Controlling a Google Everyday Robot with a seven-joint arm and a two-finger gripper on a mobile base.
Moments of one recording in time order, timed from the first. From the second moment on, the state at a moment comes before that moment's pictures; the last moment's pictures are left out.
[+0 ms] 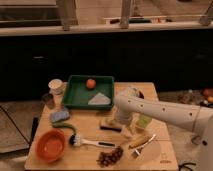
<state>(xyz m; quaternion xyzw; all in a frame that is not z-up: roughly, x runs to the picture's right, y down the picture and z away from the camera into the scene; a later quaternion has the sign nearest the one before) 0.102 0.230 0.812 -0.33 -0.21 -0.47 0.79</state>
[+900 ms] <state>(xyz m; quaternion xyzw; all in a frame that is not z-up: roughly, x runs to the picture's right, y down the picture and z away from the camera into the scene) 0.097 0.226 0.808 -0.32 -0.21 -0.48 0.79</state>
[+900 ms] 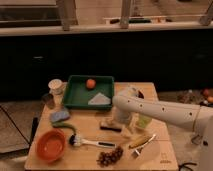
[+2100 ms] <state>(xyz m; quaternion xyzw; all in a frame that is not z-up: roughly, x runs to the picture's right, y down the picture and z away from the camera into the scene) 0.069 0.209 0.798 -0.30 -0.19 -0.48 0.80</state>
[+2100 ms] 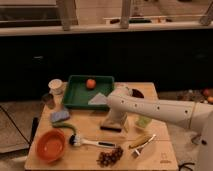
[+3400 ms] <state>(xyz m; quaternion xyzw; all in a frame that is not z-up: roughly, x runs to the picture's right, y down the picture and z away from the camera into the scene) 0.064 0.203 0.803 -0.27 -0.07 -0.27 0.92</state>
